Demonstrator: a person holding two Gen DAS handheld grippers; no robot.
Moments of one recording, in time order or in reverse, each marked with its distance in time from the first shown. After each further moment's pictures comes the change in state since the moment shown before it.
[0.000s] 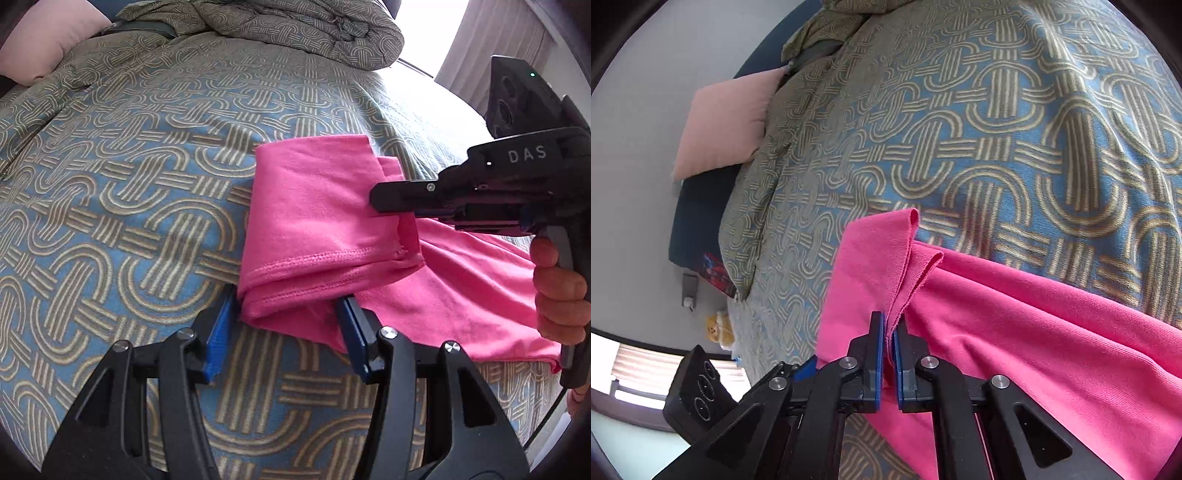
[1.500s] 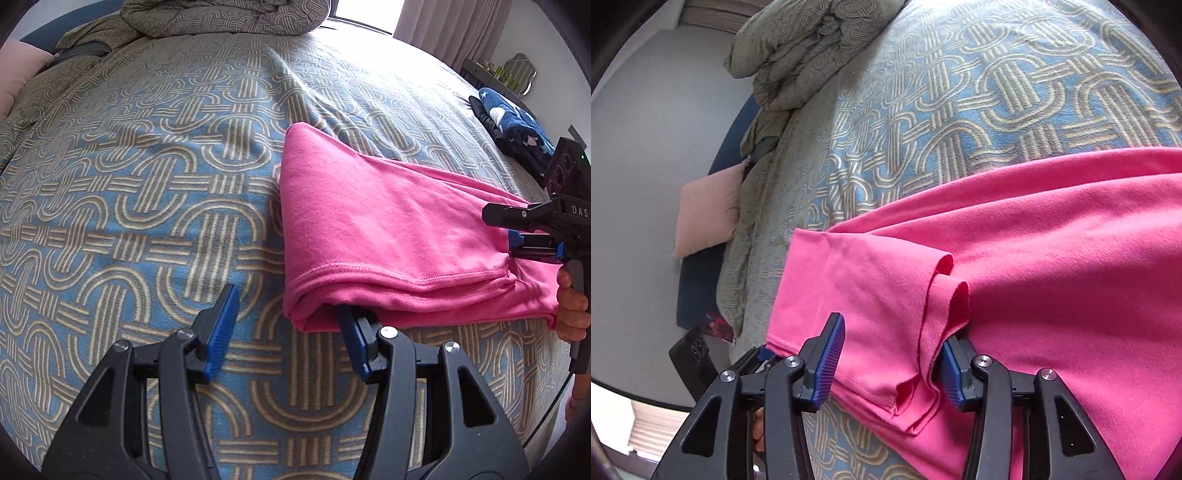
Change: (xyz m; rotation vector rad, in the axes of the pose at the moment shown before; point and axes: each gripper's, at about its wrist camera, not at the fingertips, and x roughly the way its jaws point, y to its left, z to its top) left arm -0.001 -0.100 -0.026 0.179 0.091 -0.026; right arm -0.163 -0.151 -0.125 0.245 -0.257 -0.023
